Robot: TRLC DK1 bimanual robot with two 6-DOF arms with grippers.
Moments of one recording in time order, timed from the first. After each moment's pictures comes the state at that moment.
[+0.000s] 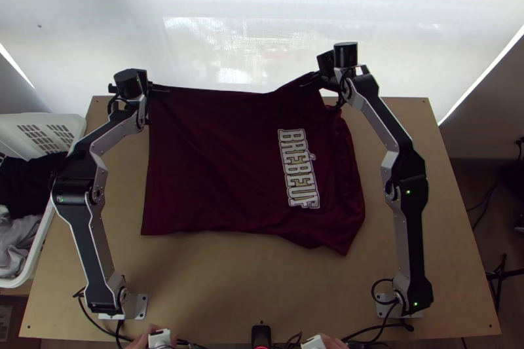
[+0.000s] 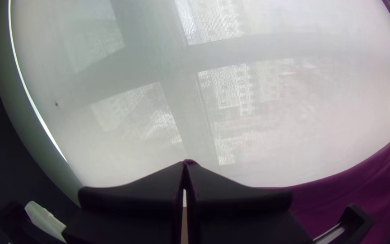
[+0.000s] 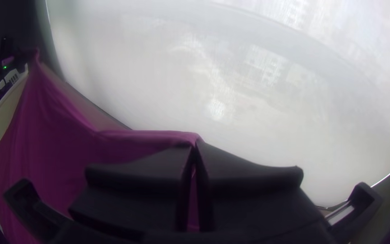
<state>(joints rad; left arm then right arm) 0.01 2.18 1.67 0.29 -0.24 0.23 0.28 2.39 2.31 -0.47 -0.09 -0.18</state>
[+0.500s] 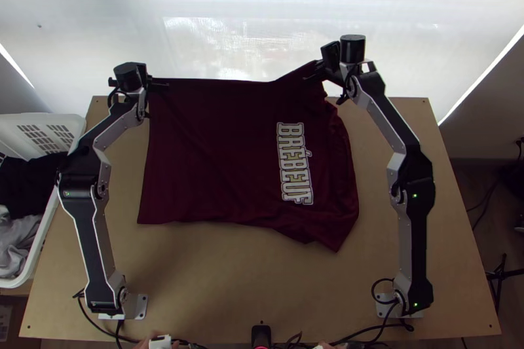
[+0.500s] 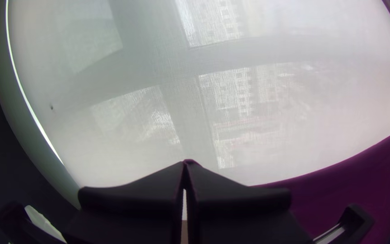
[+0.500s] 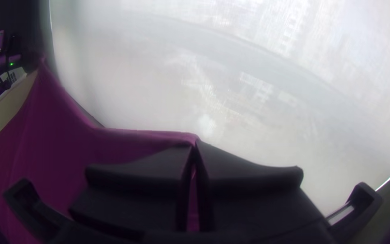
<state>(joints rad) 0.02 2.25 1.80 0.23 -0.22 0.22 0.28 2.32 2.26 -0.38 -0.07 -0.24</state>
